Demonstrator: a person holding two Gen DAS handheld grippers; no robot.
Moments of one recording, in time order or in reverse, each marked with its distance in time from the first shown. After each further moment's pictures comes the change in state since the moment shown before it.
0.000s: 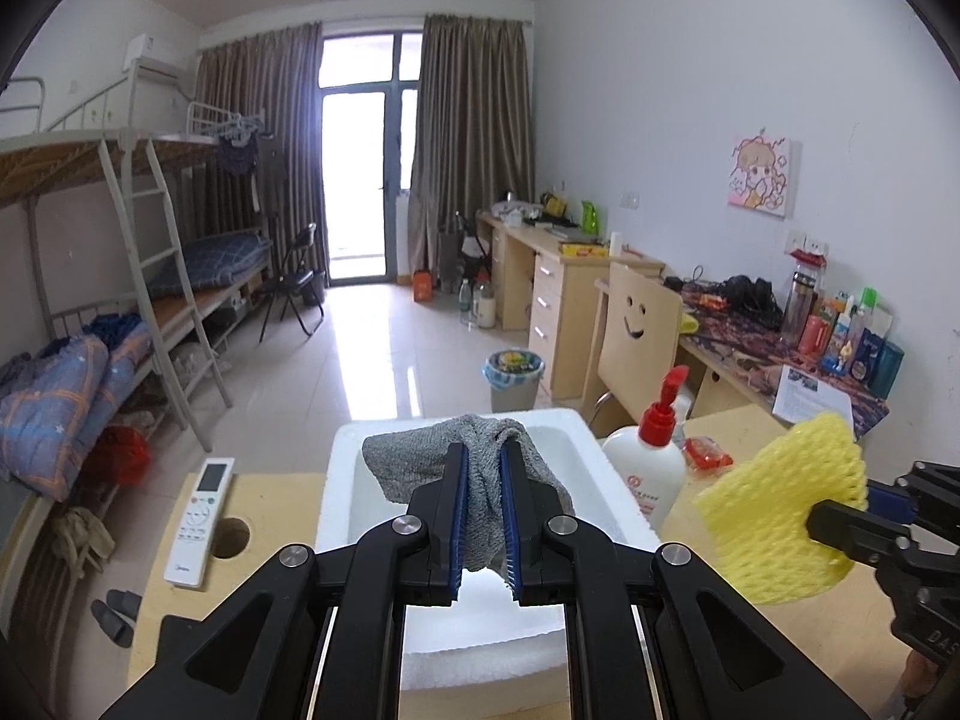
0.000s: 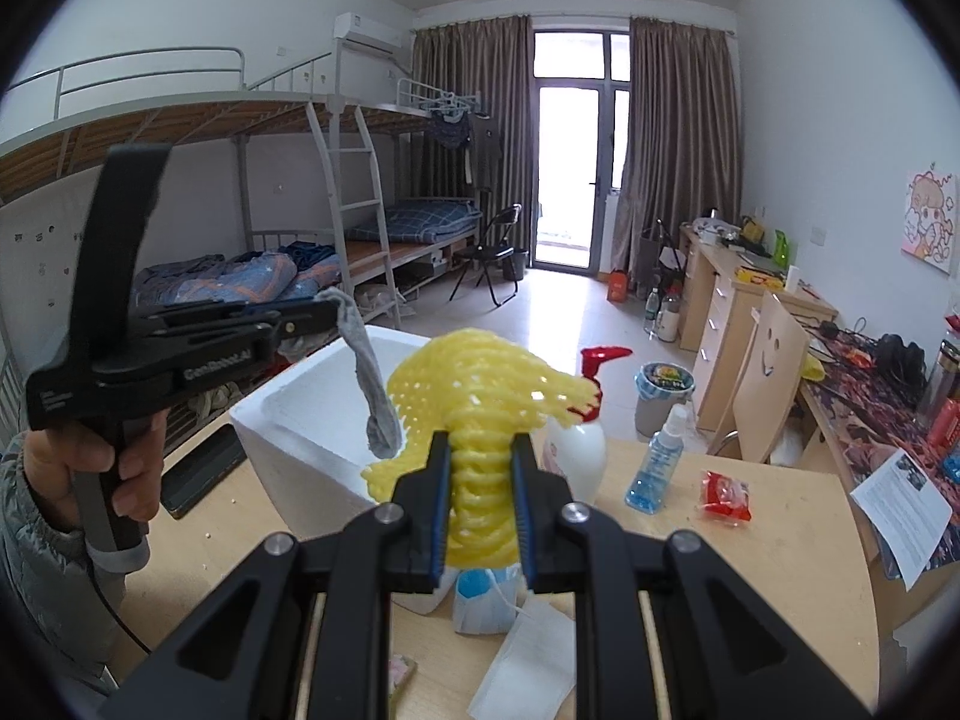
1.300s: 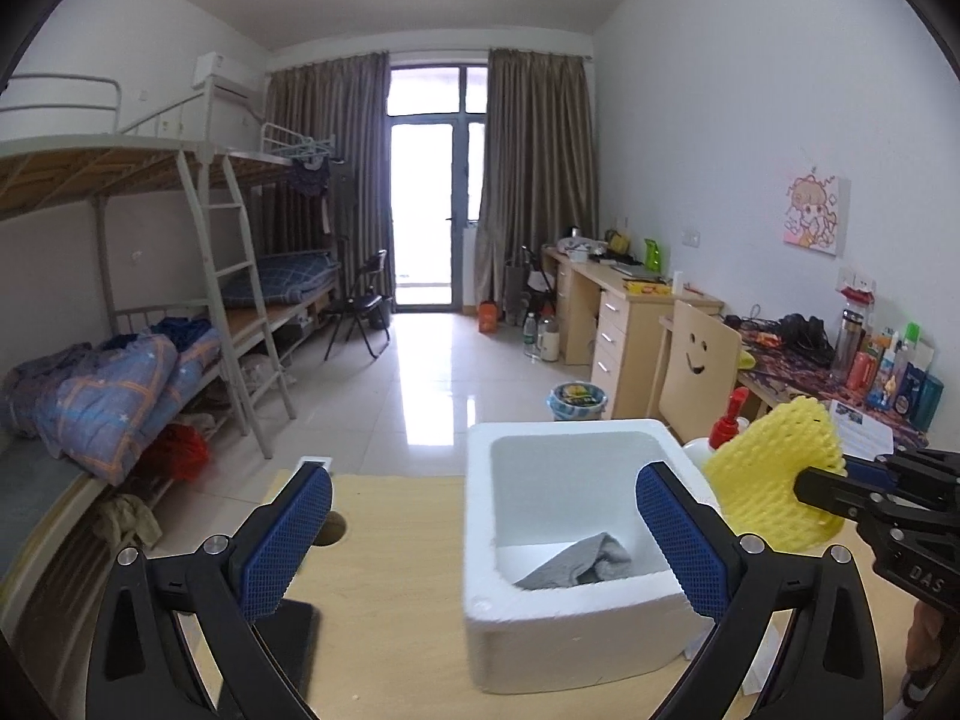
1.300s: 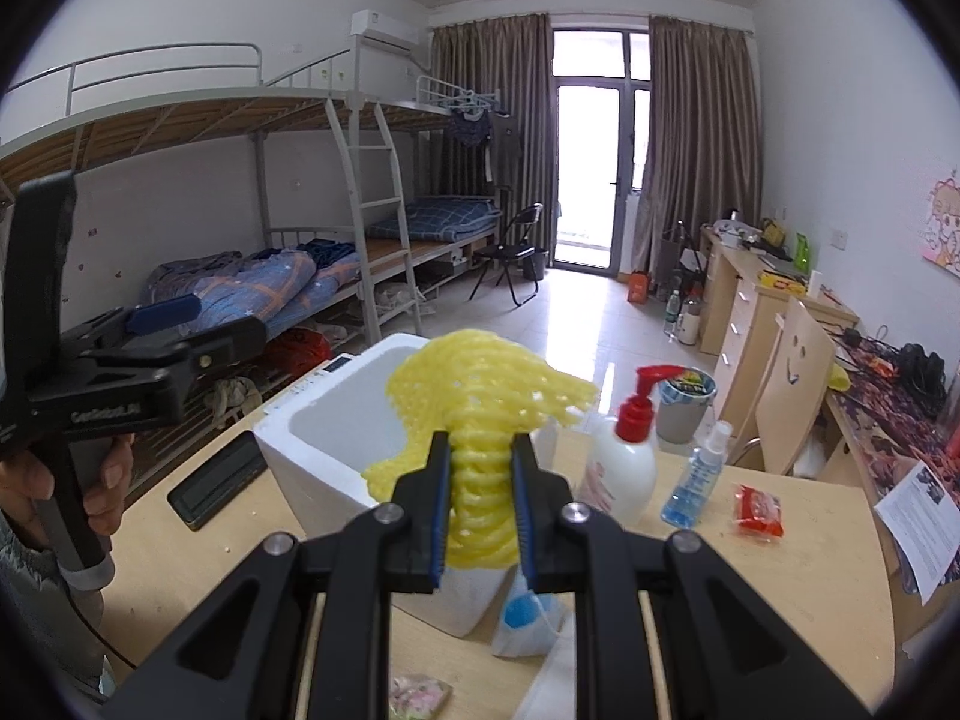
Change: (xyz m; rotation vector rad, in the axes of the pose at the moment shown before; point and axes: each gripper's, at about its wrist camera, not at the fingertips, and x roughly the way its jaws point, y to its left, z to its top) left arm -0.055 0.038 -0.011 -0.053 -0.098 0.156; right arm 0.019 0.020 0.012 -0.016 0.001 0.050
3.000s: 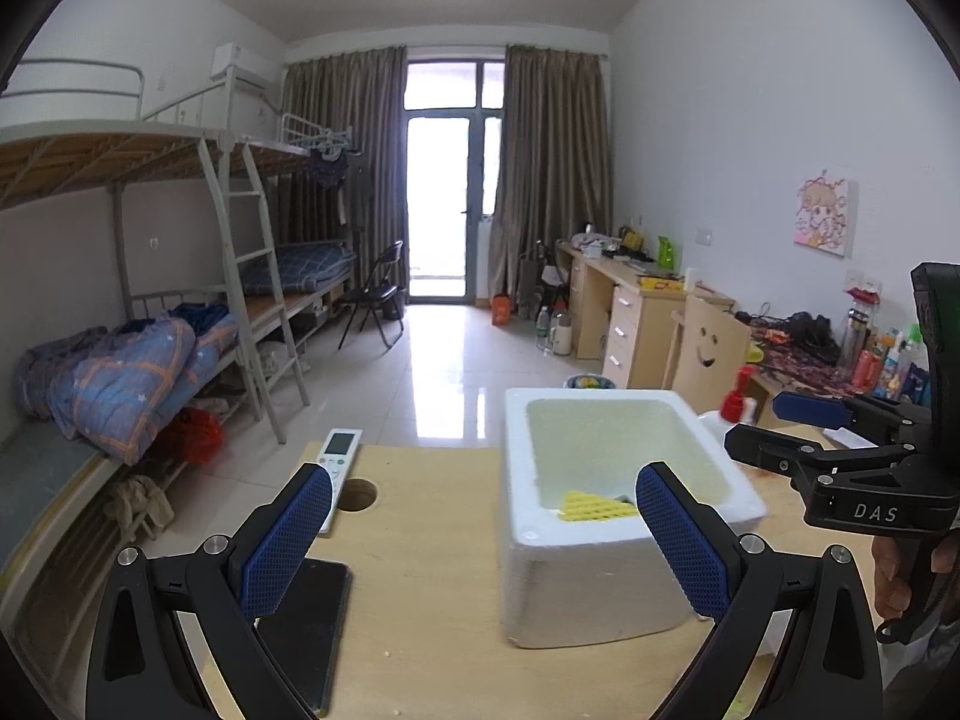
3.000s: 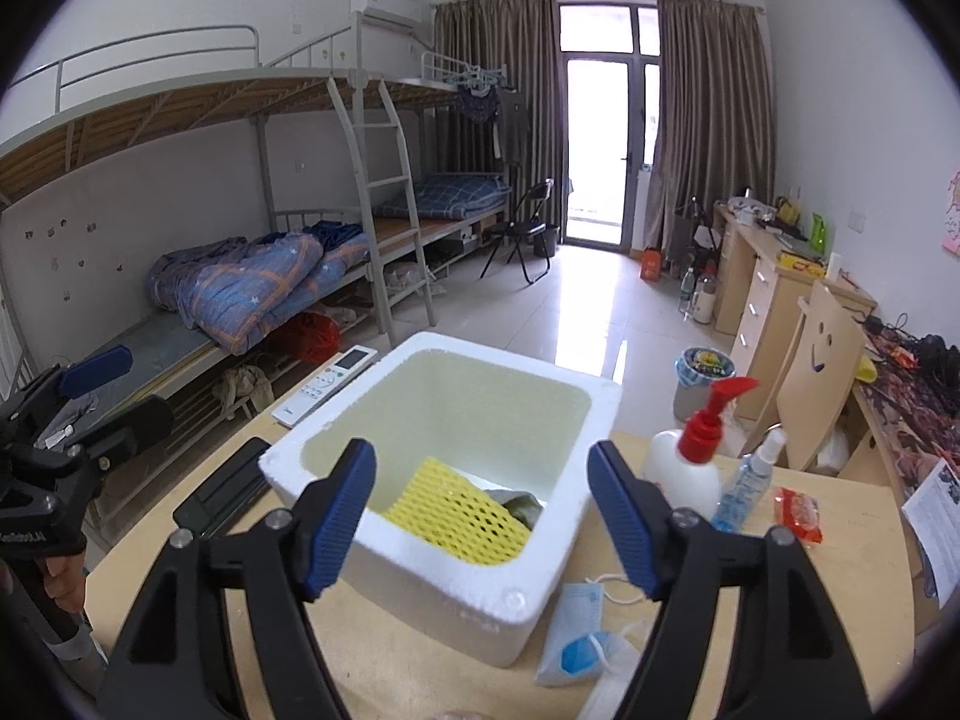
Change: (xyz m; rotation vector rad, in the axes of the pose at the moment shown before) left arm -0.029 0.012 -0.015 -0.019 0.004 0.016; right arm 0.026 0.020 0.016 0.014 0.058 0.018
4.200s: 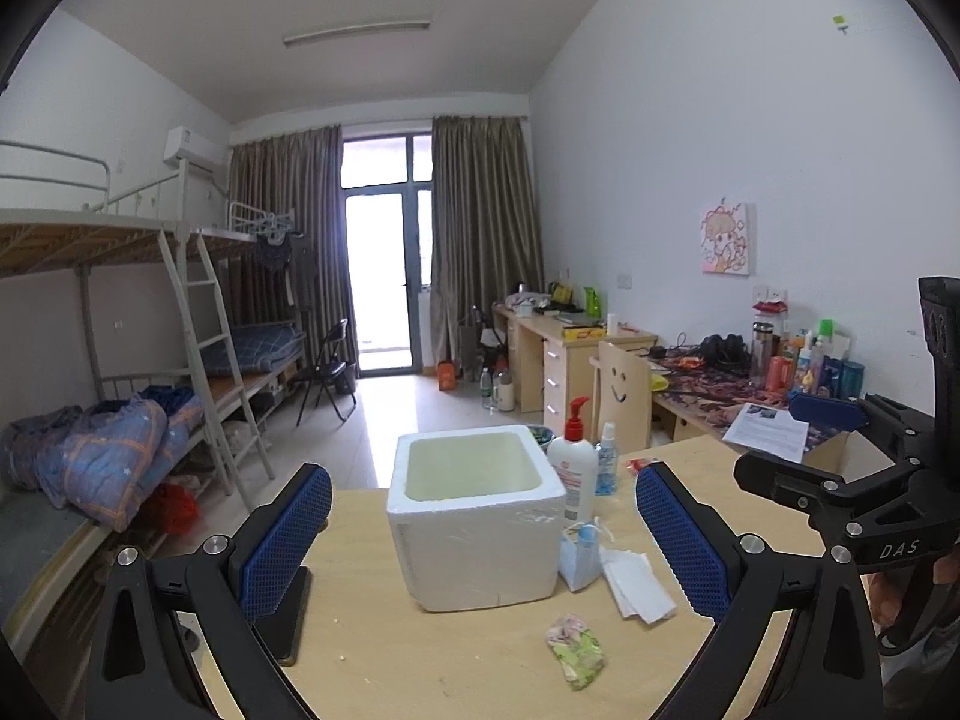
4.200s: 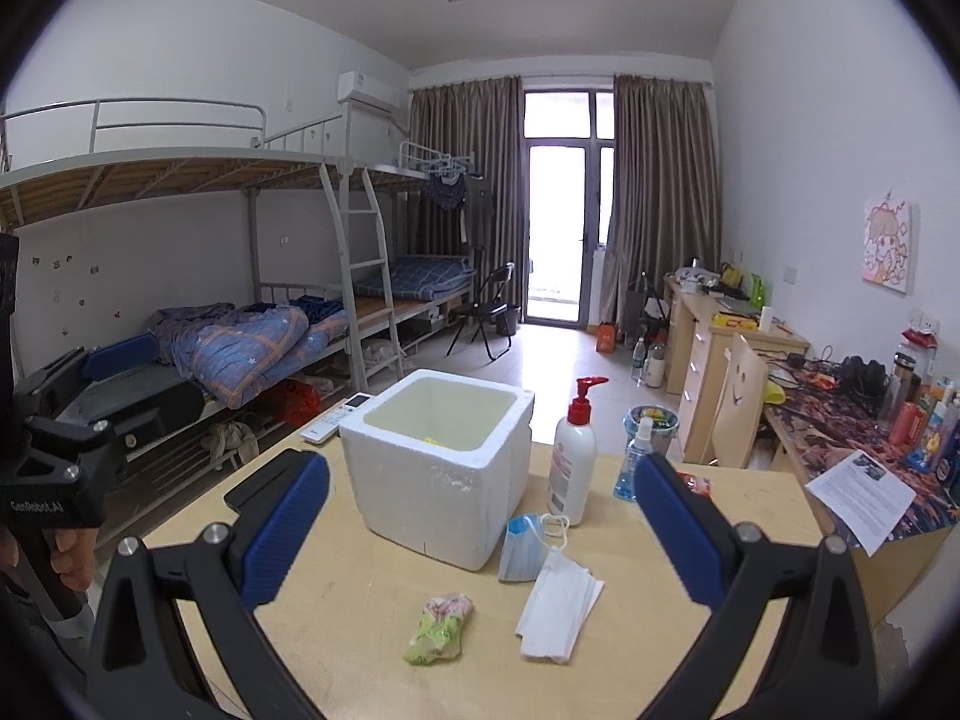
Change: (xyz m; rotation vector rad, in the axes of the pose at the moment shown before) left arm -0.146 -0.076 -0.023 0.104 -0.179 -0.106; right arm -0.167 0.013 -0.066 0.003 -0.220 -0.099
